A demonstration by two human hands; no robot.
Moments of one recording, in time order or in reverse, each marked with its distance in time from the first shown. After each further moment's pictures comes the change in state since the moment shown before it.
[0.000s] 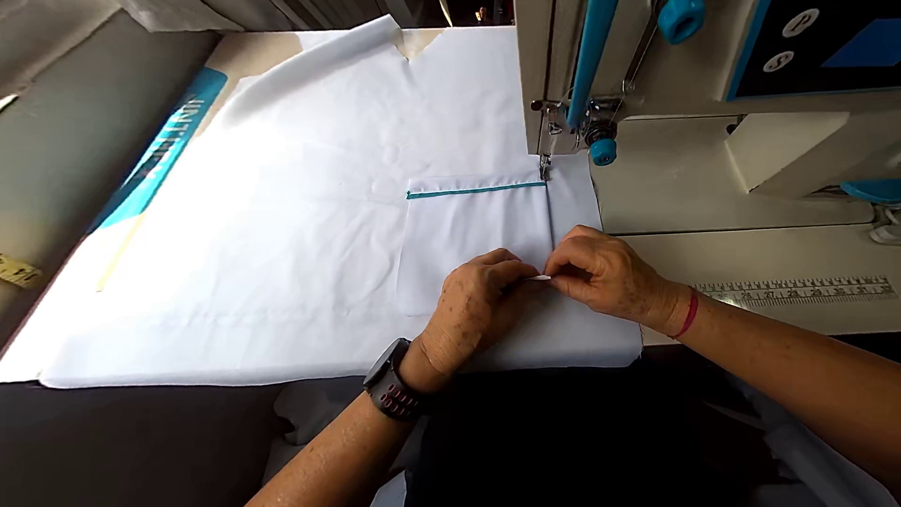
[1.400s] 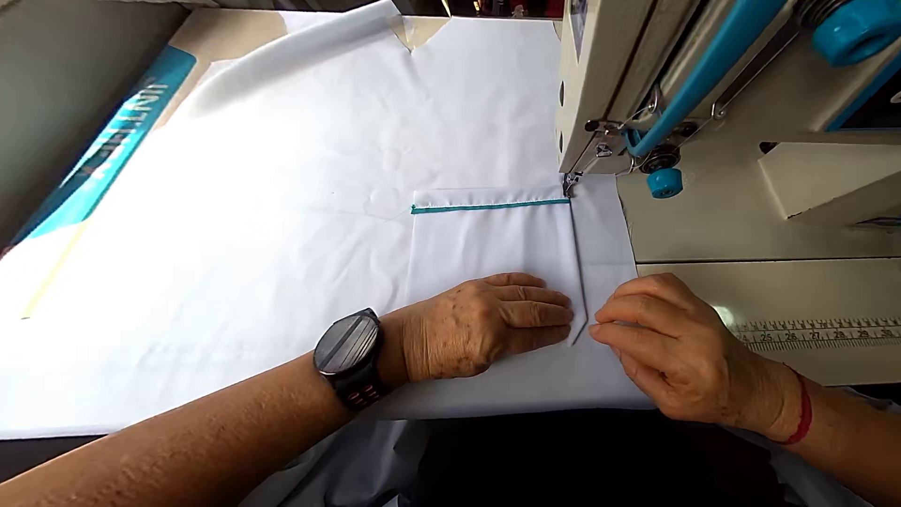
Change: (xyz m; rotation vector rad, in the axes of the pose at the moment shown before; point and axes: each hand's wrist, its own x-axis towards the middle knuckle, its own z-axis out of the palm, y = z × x) left_hand 0.024 -0.060 -0.026 -0.058 -0.356 0.814; right_hand -0.025 -0.023 -0.024 -0.282 -0.113 -0.067
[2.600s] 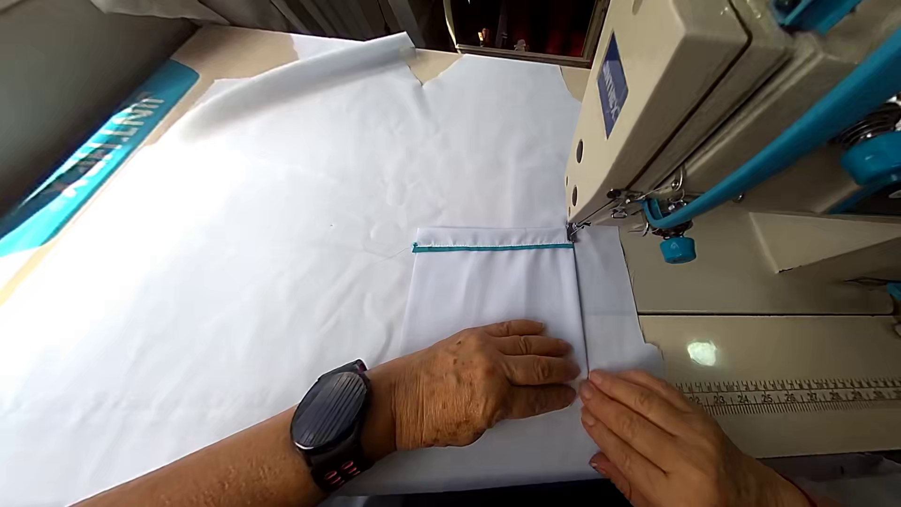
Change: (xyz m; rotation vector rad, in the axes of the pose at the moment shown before) left_hand 0.000 -0.003 0.000 -0.041 -0.011 -0.026; right_hand -0.014 -0.025 0.009 -0.177 -0.101 -0.026
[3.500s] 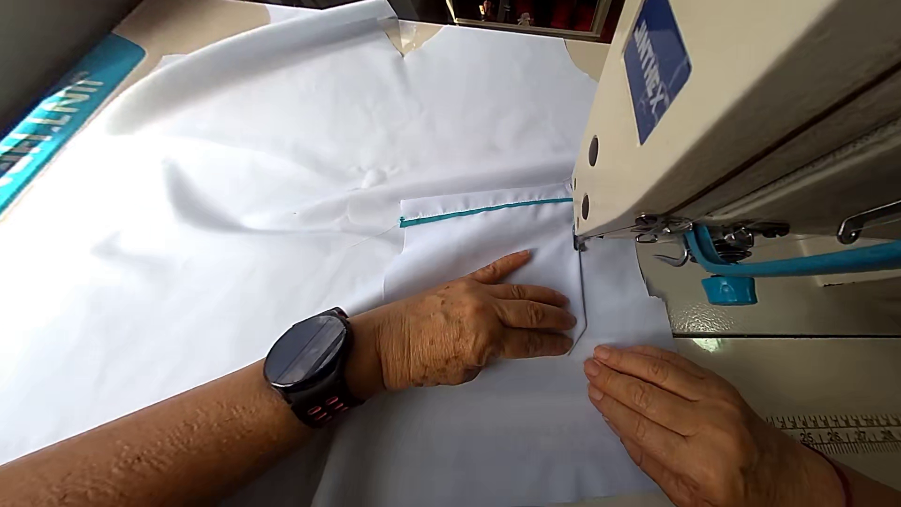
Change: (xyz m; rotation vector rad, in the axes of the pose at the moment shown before) left_hand 0.005 -0.053 -0.021 0.054 -0.054 -0.061; right_hand 0.020 0.044 0.005 0.108 0.010 -0.037
